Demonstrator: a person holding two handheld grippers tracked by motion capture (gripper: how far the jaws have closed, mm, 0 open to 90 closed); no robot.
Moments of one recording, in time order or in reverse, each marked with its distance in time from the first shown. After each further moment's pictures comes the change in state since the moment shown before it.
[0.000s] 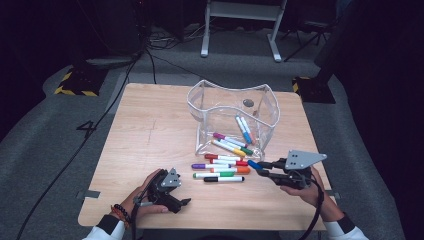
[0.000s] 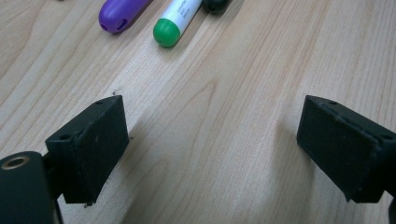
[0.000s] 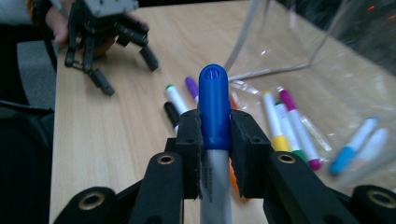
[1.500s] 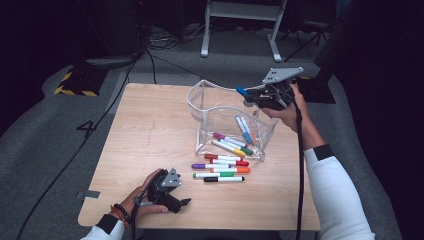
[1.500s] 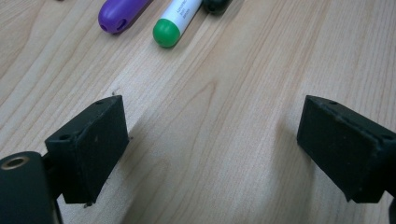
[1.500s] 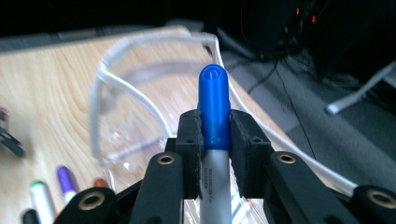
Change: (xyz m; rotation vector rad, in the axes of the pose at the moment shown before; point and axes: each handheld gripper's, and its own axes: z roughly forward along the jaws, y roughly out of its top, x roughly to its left) left arm 0.000 0.000 0.000 -0.001 -0.001 0.000; right arm -0.129 0.144 0.055 0.127 -0.198 0.005
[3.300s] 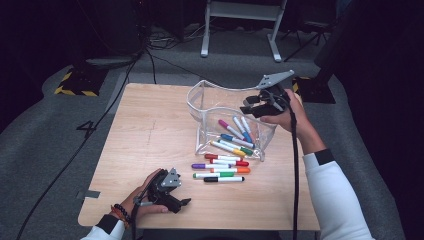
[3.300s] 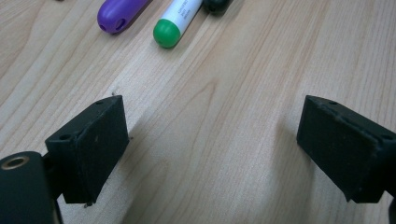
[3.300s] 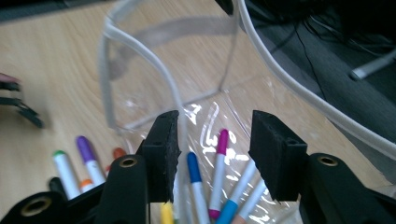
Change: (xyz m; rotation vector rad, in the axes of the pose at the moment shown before) left arm 0.000 0.000 0.000 0.000 -0.001 0.000; right arm 0.011 -0.005 0.000 0.093 0.077 0.029
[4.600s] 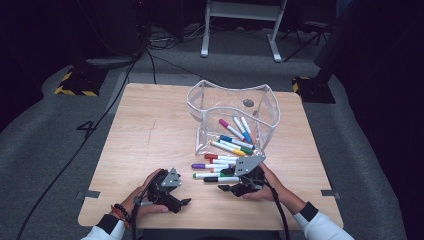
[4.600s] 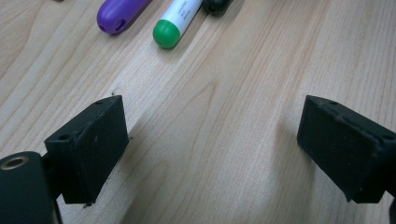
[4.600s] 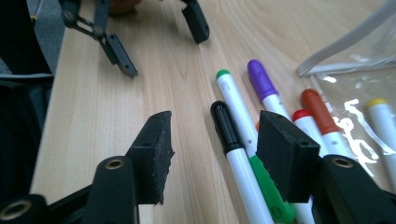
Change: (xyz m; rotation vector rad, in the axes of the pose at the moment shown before) left arm 0.000 0.000 0.000 0.000 0.000 0.002; right arm 0.149 -0.131 0.079 -0.027 0.300 -0.169
